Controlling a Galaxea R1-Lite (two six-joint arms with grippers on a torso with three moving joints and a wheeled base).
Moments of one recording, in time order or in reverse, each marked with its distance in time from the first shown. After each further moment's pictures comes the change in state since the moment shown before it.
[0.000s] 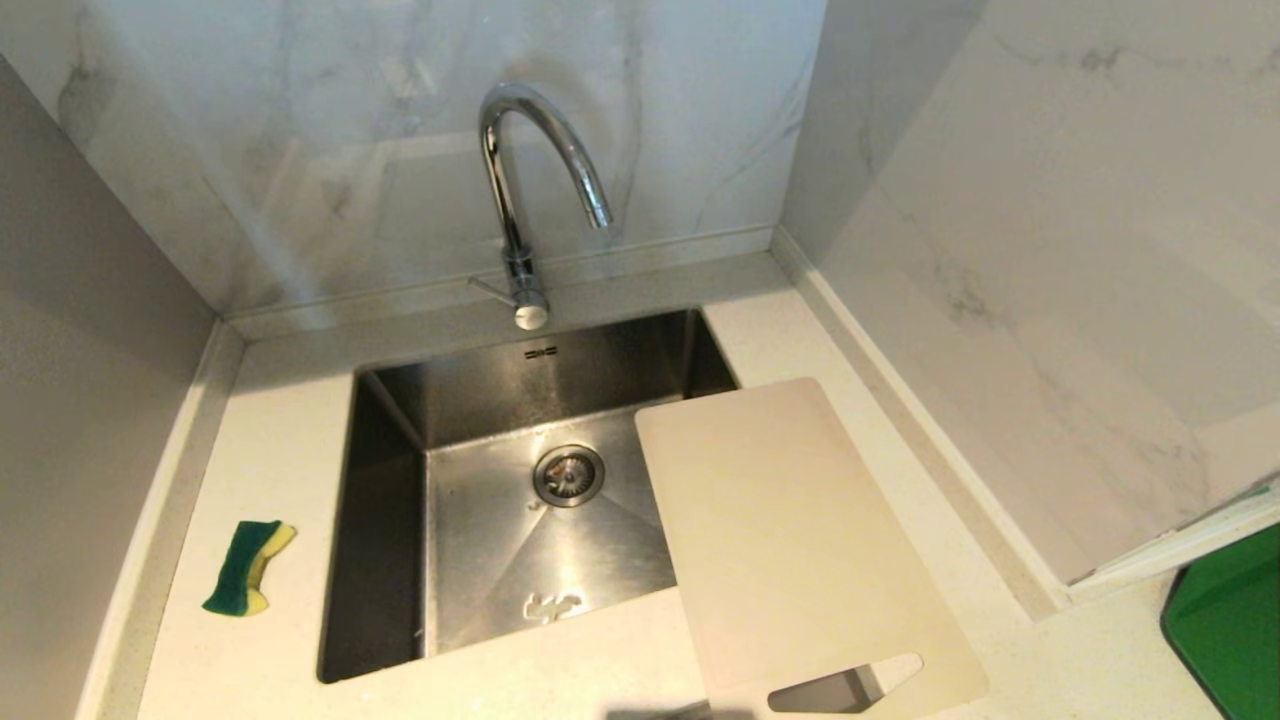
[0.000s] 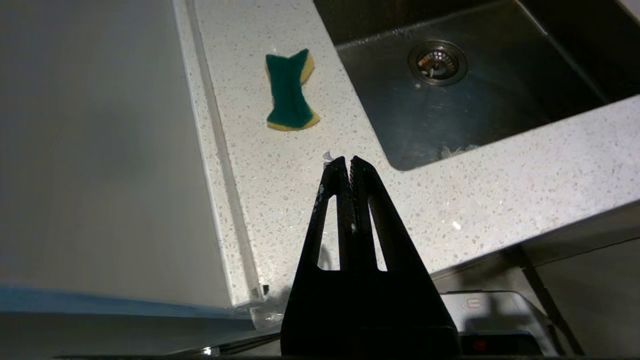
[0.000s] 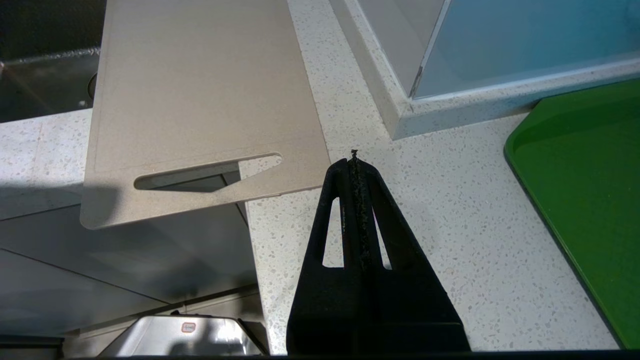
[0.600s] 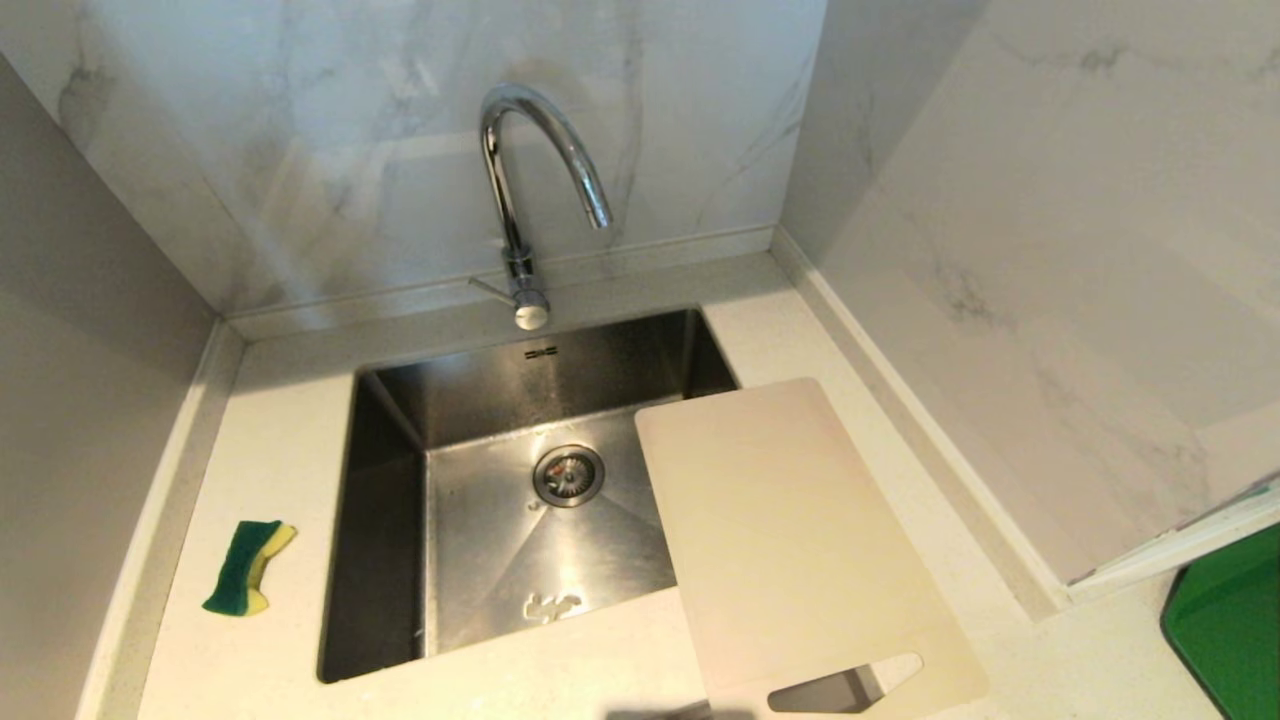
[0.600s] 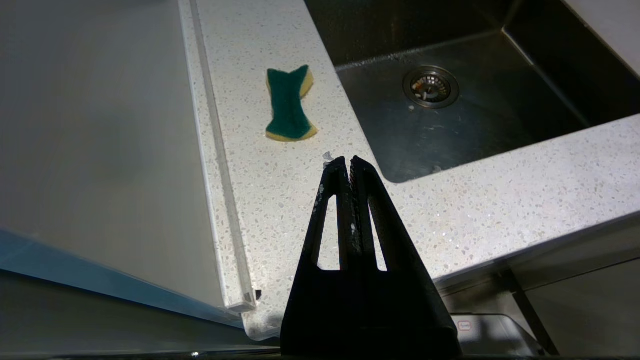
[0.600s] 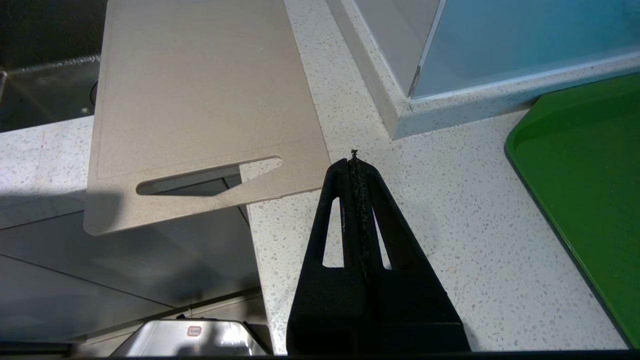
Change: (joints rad) left arm 0.005 -0.138 0.000 0.063 -0.005 -0.032; right arm 0.000 0.000 0.000 -0.003 -0.007 0.022
